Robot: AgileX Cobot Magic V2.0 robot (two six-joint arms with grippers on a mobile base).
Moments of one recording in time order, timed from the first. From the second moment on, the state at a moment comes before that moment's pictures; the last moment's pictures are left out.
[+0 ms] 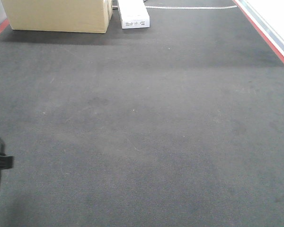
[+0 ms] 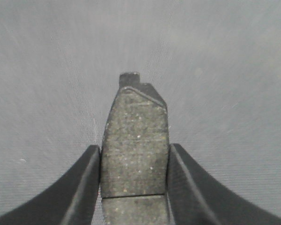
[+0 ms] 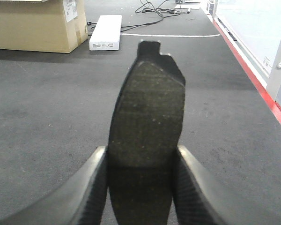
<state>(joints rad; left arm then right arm) -0.03 1.10 -0.62 -0.08 0.56 -0.04 0.06 0.19 -0.56 0.06 0.66 -0.07</state>
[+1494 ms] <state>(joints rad) -0.03 1.24 -0.90 -0.08 0.65 0.08 0.06 0.19 -0.56 0.06 0.66 -0.07</state>
